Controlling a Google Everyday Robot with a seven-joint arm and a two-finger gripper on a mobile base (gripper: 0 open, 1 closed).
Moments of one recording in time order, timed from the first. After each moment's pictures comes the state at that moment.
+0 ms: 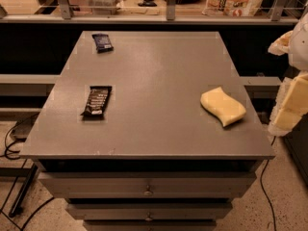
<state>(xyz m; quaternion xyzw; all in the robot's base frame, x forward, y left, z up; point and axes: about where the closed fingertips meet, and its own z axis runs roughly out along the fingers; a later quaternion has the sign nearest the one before) 0.438 -0.217 0.976 -0.60 0.78 -0.03 0.16</state>
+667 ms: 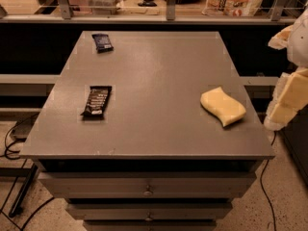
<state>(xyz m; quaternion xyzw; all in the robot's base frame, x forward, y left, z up) 0.447 -0.213 0.982 -0.60 0.78 -0.04 0.18</state>
